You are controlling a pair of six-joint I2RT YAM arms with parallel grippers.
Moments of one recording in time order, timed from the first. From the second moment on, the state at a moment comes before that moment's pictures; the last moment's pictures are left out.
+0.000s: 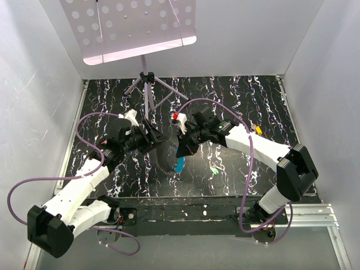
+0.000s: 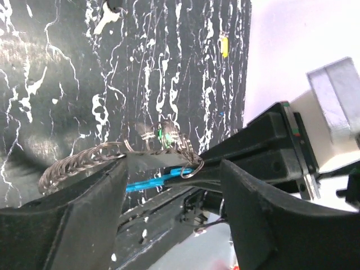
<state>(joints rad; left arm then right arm) -0.47 0.99 0.77 -0.30 0.28 -1.01 0.80 1.56 1.18 -0.44 -0.65 -0.03</state>
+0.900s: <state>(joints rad) -0.51 0.73 0.66 -0.19 0.67 0.18 0.80 1.57 1.18 -0.42 -0.80 0.16</state>
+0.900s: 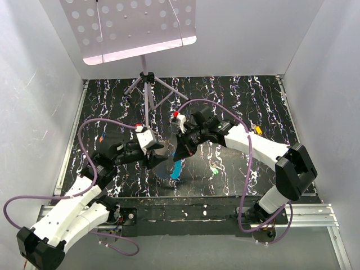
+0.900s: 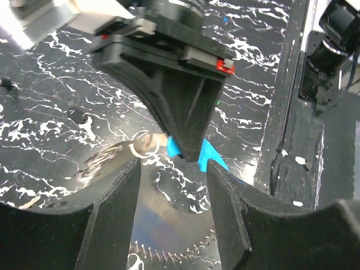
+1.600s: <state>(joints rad) -0.76 0.85 0.66 -0.10 0.29 0.34 0.77 1.58 1.18 -0.40 -0.82 0.19</state>
